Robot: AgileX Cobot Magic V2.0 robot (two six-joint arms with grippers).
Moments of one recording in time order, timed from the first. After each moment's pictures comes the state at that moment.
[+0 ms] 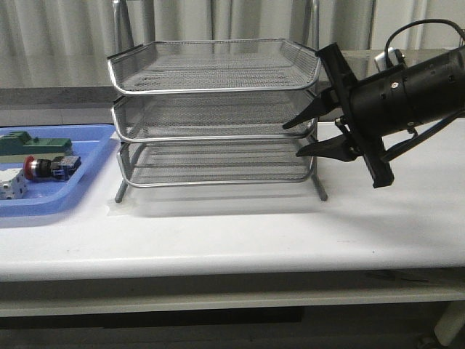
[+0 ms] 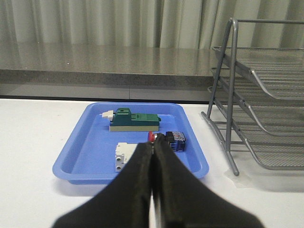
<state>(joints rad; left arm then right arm) 0.01 0.00 0.00 0.06 0.09 -0.13 0.14 1.89 -0.98 1.80 0.66 -0.81</state>
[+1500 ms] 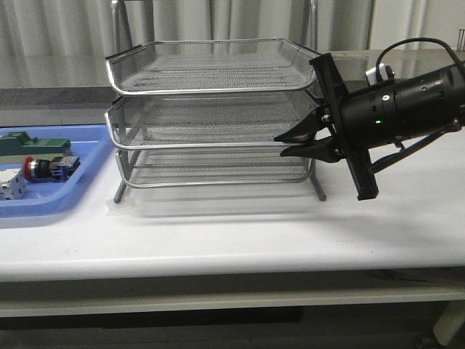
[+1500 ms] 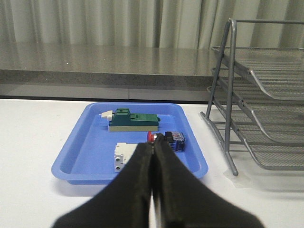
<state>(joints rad) 0.01 0.00 0.00 0.06 0.09 -0.13 0.15 1.95 -0.96 1.84 0.76 -0.82</state>
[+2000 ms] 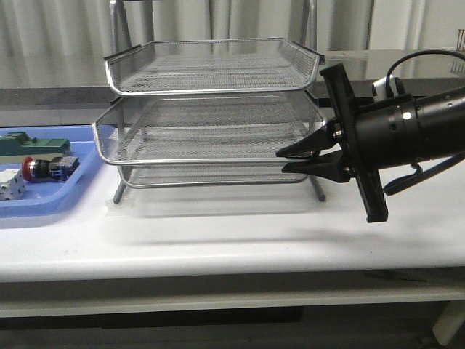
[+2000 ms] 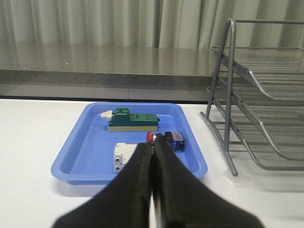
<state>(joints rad) 0.01 0.00 0.00 0.06 0.09 -0.13 0.13 1.92 -0.82 1.84 0.87 -0.94</state>
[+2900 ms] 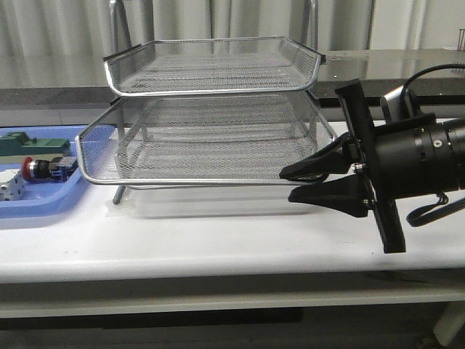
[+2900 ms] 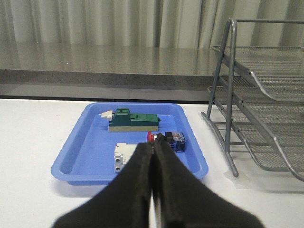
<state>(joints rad) 0.01 0.00 0.00 0.06 0.09 -0.13 0.13 1.88 -0.66 1.85 0.96 -1.11</state>
